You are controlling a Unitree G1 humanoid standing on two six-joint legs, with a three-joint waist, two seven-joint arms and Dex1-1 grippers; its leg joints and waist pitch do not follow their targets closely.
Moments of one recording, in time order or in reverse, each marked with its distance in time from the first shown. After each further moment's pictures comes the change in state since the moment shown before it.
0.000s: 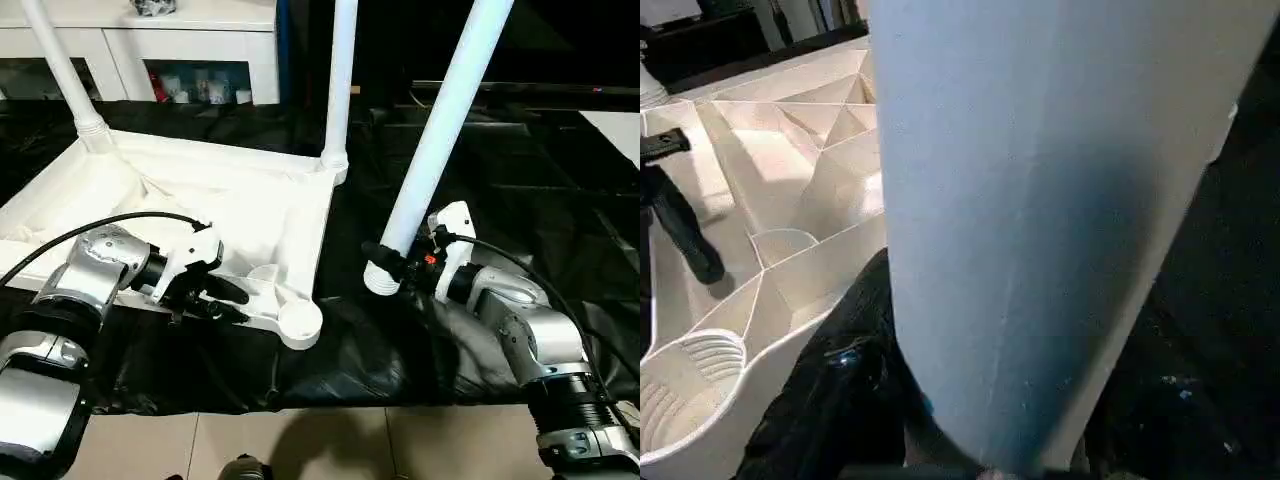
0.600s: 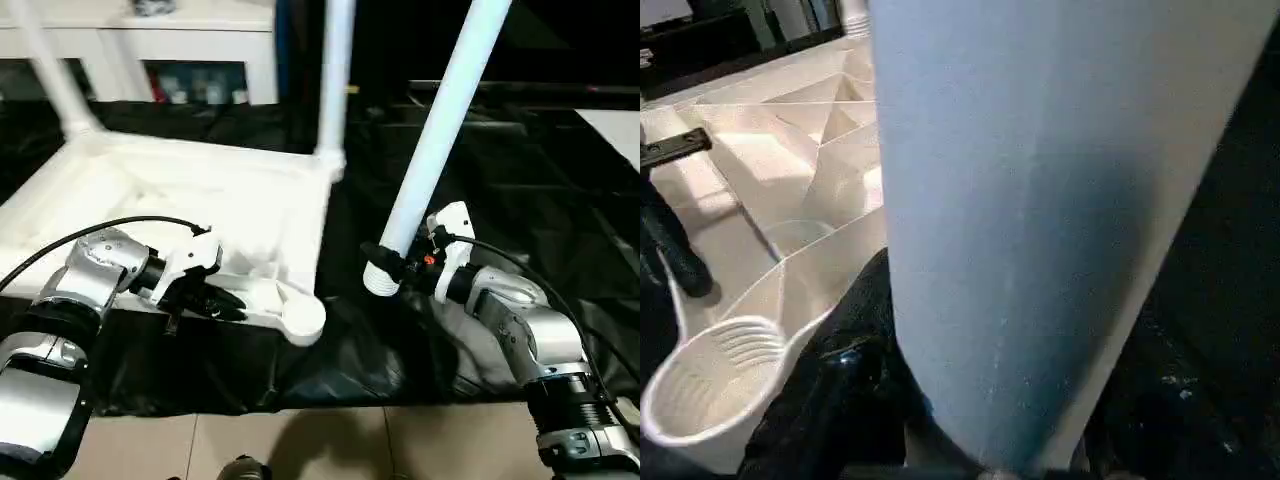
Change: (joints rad) left arm -0.004 -0.013 -0.004 0.024 0.042 -0.029 0.029; right arm 0.000 0.000 0.005 0.000 0.000 0.001 0.001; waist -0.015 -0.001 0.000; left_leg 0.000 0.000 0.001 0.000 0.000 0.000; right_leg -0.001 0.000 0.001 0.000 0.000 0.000
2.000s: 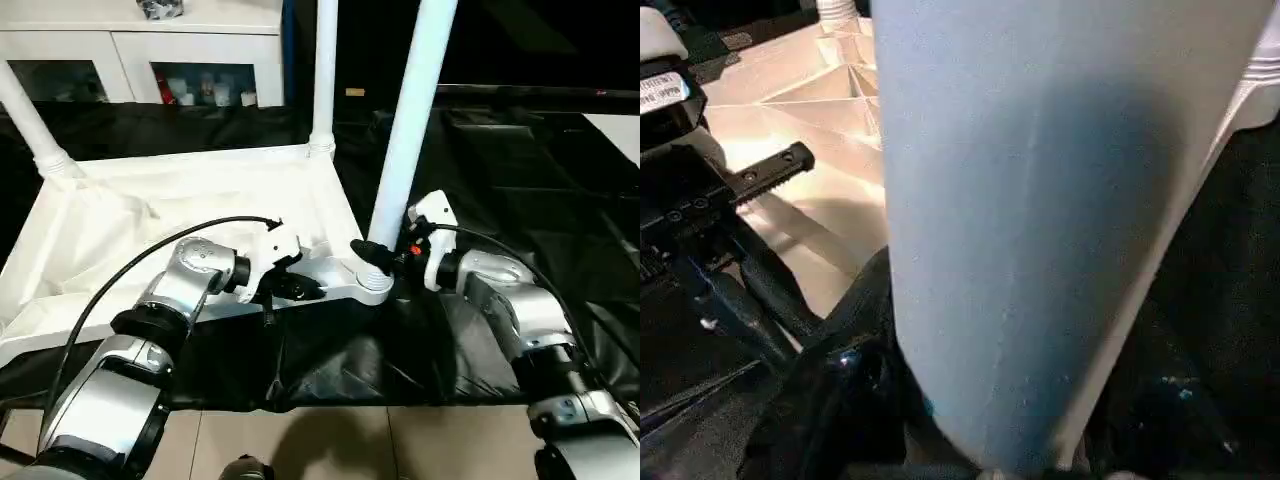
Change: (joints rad) left arm -0.004 -0.278 0.035 -0.051 0.011 0.140 0.287; right arm -0.142 0.005 0.052 0.201 -0.061 -0.051 0.066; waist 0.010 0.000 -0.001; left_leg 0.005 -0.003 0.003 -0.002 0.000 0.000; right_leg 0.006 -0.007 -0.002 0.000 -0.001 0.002
